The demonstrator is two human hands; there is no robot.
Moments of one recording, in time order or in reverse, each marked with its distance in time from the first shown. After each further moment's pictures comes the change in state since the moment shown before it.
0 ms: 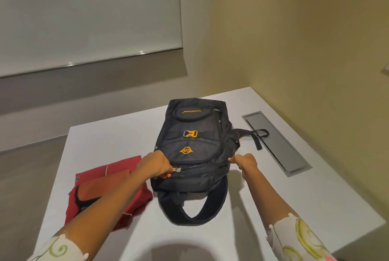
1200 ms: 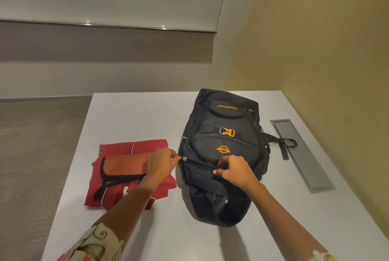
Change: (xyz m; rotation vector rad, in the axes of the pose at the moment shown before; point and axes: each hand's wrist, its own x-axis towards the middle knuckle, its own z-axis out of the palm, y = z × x) left_hand 0.047 -0.132 0.023 -0.087 0.396 0.094; right_hand -0.085 -0.032 0.115 -0.867 -0.180 -0.685
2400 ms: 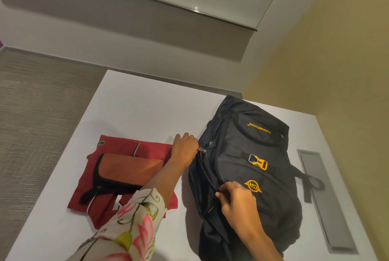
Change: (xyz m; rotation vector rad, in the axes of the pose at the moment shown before) left_hand 0.138 -0.003 0.050 0.398 0.009 0.142; right_hand 0.033 -0.048 0.026 -0.116 0.164 -0.166
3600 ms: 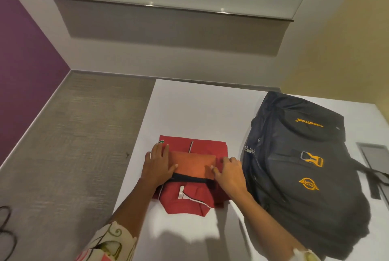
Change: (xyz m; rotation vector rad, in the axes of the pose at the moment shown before) left_hand -0.168 -0.207 0.011 -0.120 -0.058 -0.271; right_hand 0.042 -0.128 0.100 0.047 -0.156 0.053
